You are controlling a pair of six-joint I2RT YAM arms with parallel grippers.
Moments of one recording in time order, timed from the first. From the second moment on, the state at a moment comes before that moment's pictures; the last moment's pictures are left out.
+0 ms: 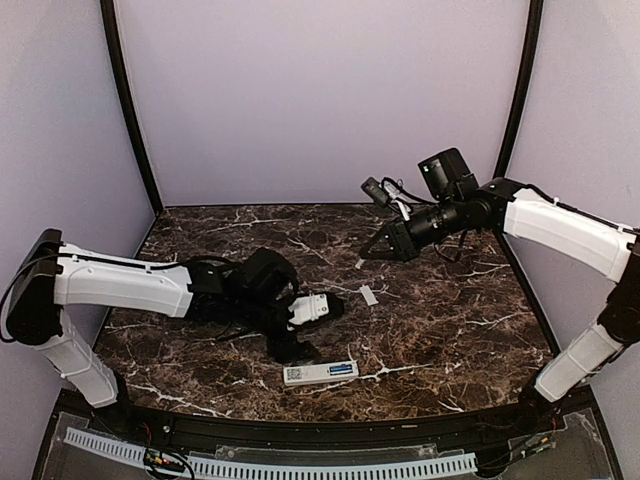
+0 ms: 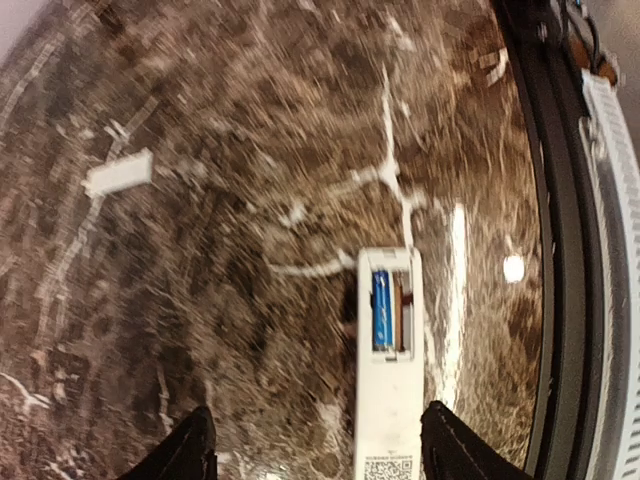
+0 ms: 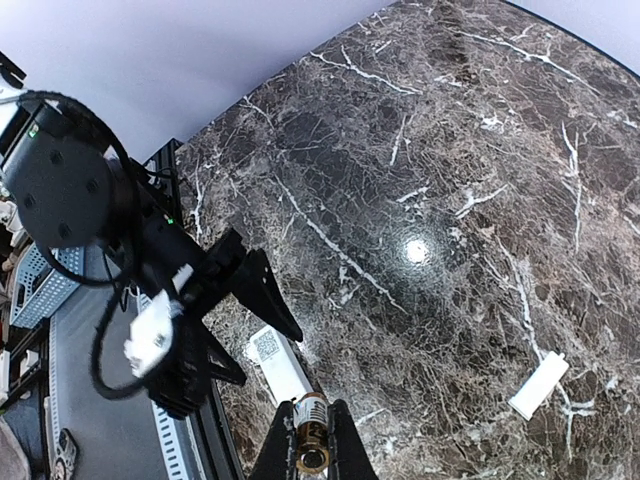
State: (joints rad) left arm -1.05 1.62 1.01 -0.33 0.19 0.34; right arm 0.65 1.50 1.33 -0.60 -0.69 -0.03
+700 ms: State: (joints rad) left arm -0.97 1.43 1.10 0.07 0.33 -0.07; right arm 0.78 1.45 1.46 -0.60 -0.73 -0.08
